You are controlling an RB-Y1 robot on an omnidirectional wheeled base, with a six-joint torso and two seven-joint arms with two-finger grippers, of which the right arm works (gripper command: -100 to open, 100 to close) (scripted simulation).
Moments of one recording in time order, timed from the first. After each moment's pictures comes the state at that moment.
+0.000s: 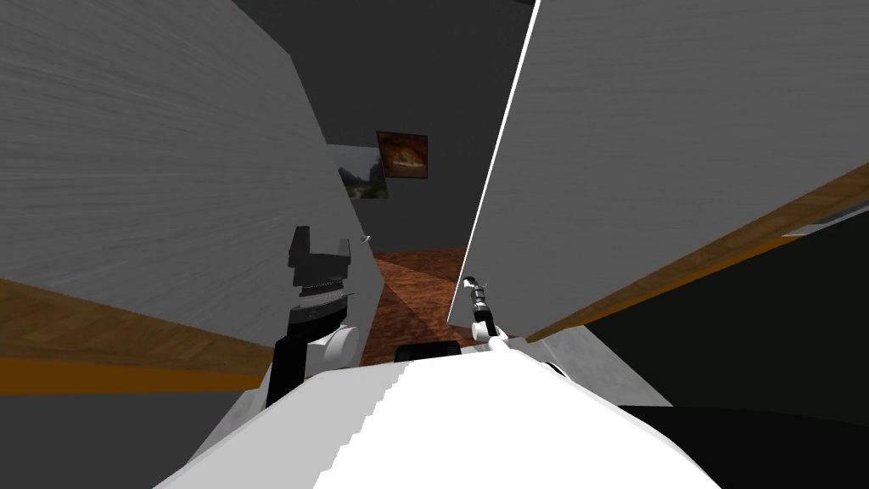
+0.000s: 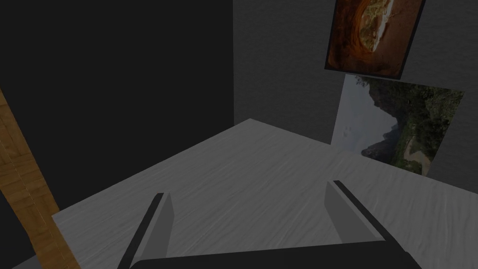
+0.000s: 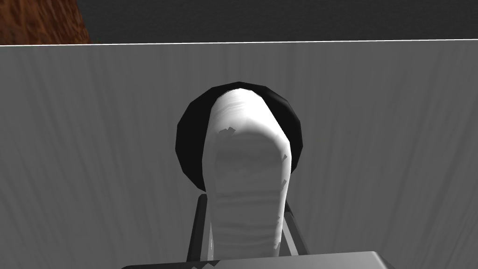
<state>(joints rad) -0.16 -0.11 -0.11 -0.58 -0.15 -0.82 0.00</state>
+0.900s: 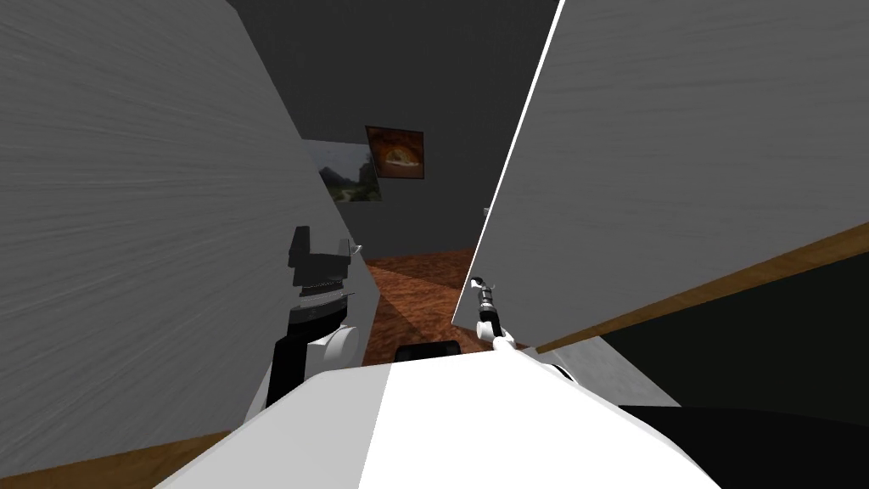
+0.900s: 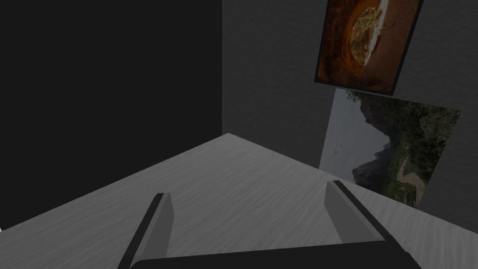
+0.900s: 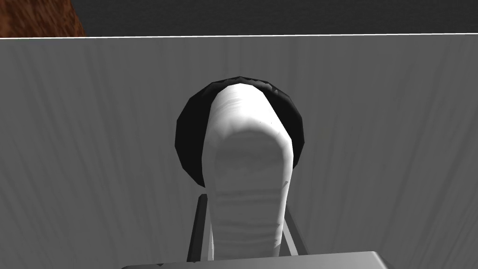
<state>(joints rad) -0.16 -0.14 -0.20 -0.56 -0.20 -0.82 0.03</state>
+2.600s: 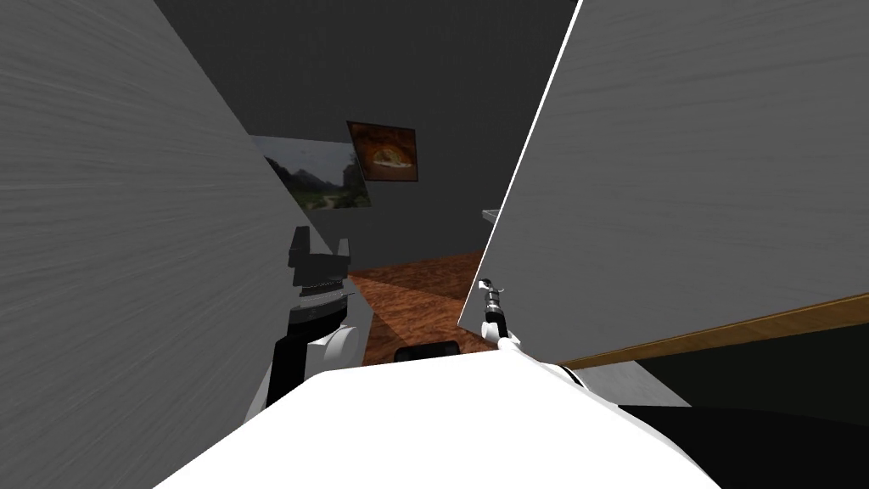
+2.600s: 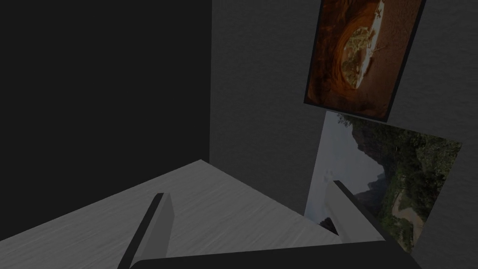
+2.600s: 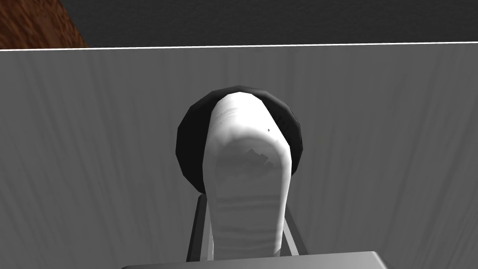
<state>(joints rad) -0.16 -0.17 -0.26 -0.53 -0.23 -0.83 0.04</state>
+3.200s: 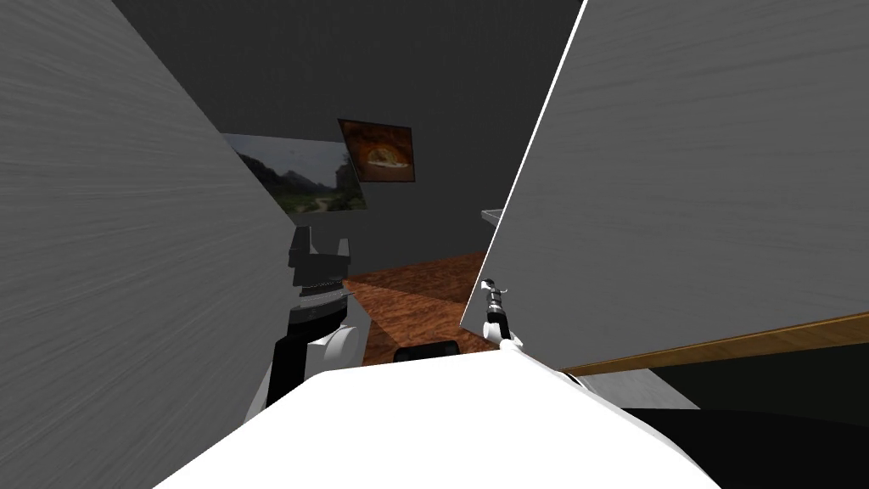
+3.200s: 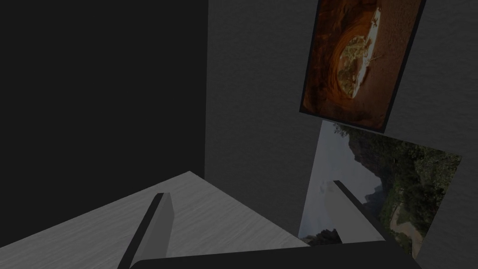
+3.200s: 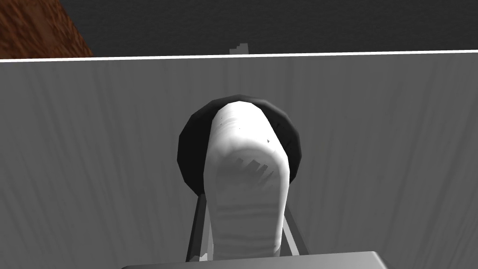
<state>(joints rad) -0.13 -0.17 -0.27 -0.60 -0.23 -0.79 0.05</state>
